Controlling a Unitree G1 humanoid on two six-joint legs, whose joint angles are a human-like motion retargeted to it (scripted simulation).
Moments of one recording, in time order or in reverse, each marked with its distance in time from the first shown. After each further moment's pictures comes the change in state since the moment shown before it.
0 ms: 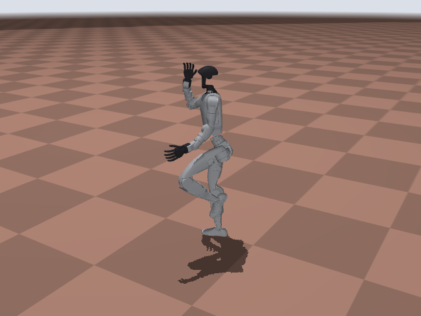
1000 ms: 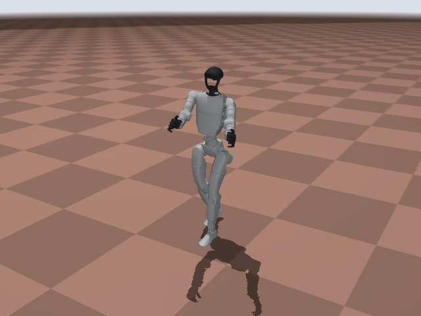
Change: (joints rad) left arm -0.690 0.413 -0.112 0.314 -0.053 0.125 -0.006; right arm -0.234 0.987 0.269 1.610 -0.354 -0.005 0.169; waist 0.187 -0.018 0.067; left_leg 0.805 -0.275 -0.286 -1.640 -0.025 0.190; right_leg 0.386 0.227 0.107 0.139 -0.022 0.277
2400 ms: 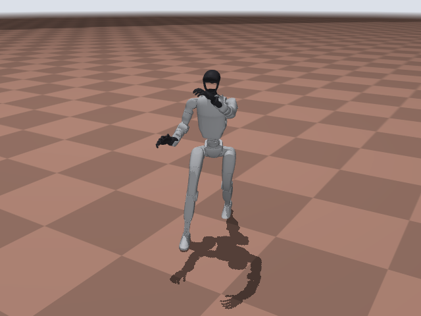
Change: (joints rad) left arm -0.591 -0.104 -0.508 -0.298 0.527 -0.207 -0.251; right arm 0.689 -0.304 -0.096 -0.495 -0.201 0.027 -0.380; waist -0.351 0.213 -0.021; left_leg 0.511 -0.091 -0.265 0.027 -0.272 0.140; right_leg -0.725 -0.144 0.137 0.041 0.325 -0.094
